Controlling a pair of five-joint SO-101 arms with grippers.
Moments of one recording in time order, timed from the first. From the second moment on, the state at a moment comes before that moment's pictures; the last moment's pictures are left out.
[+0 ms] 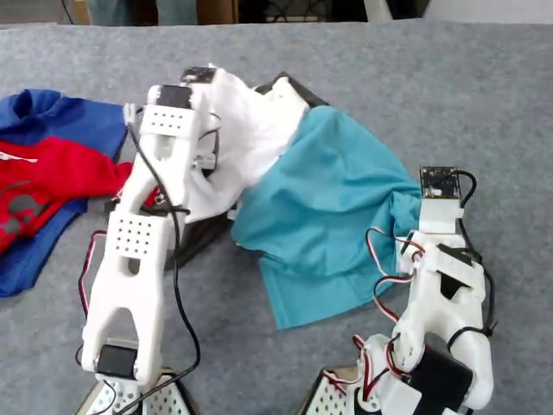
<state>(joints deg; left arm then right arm) 0.5 66.9 -71.1 99.7 3.1 29.2 -20.1 67.6 26.2 25.3</state>
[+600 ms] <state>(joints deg) -23.7 45.1 -90.8 100.0 2.9 29.2 -20.1 67.6 26.2 25.3</state>
